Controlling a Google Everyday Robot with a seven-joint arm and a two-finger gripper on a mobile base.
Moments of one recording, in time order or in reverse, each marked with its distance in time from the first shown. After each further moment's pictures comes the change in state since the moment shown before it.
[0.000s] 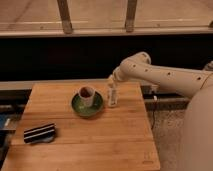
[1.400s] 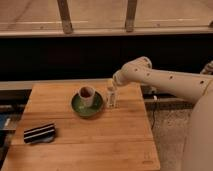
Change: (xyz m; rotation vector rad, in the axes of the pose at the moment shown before) arm 0.016 0.011 0.002 -0.038 0.004 -0.002
